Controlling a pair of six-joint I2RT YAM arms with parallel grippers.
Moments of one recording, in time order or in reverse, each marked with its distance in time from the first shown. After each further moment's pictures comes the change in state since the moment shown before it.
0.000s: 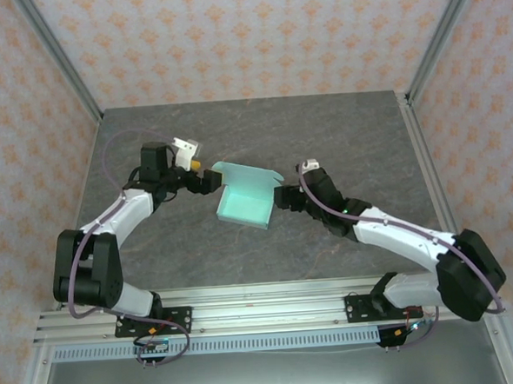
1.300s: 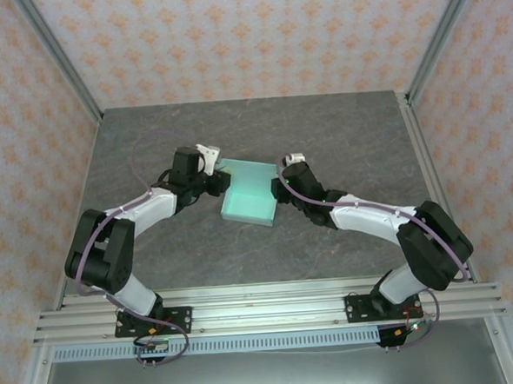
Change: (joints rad) left arm -0.198 0.115 -0.005 0.090 -0.353 -0.167; right arm 0.001 0.232 0.097 0.136 0.064 -0.006
